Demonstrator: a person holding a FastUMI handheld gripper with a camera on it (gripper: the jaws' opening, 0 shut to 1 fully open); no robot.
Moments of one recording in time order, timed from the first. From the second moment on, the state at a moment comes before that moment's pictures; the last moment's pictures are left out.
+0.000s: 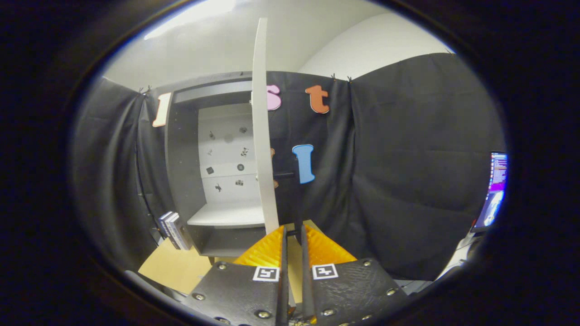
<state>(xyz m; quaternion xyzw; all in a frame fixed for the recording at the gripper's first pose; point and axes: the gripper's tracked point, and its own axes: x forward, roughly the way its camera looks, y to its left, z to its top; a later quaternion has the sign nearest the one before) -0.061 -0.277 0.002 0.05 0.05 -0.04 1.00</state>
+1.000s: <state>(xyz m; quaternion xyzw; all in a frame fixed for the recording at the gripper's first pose) -0.005 -0.029 -0.178 0.06 0.19 0.14 0.97</state>
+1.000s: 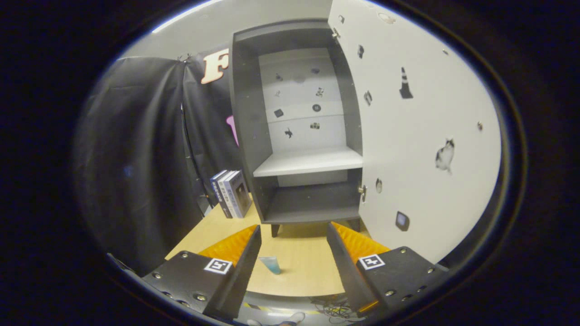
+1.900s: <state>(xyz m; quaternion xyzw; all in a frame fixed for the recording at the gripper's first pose) 0.046 0.082 -0.372 0.03 0.33 0.18 0.93</state>
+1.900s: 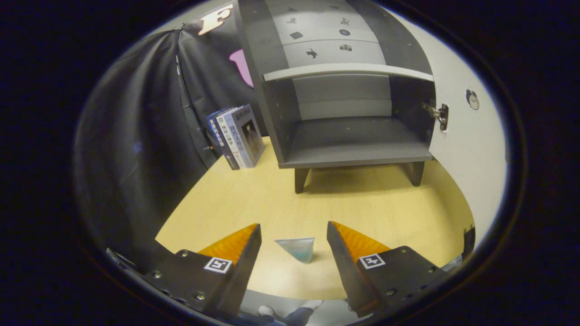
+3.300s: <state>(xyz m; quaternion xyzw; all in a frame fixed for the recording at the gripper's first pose) 0.103 0.045 -0.176 0.01 0.20 0.15 0.97</state>
